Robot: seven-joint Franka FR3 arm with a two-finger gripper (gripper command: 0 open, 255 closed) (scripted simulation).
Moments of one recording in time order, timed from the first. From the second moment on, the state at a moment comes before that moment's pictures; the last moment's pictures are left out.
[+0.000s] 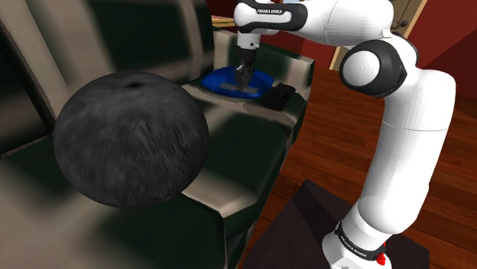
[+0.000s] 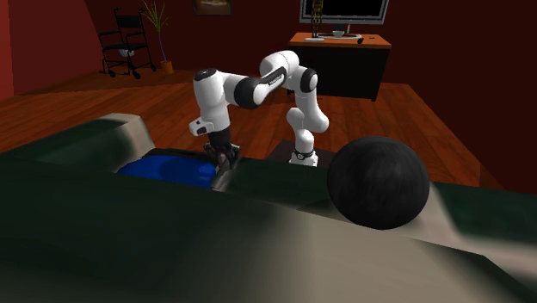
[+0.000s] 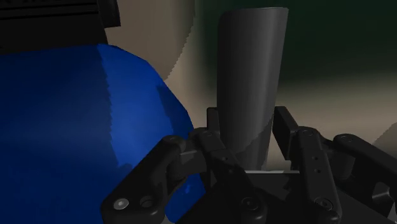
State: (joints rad) arm -0.17 0.29 -0.05 -1.36 0.07 1.59 -0.40
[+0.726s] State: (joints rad) arm -0.17 0.28 -0.05 -1.51 0.07 1.74 -0.41
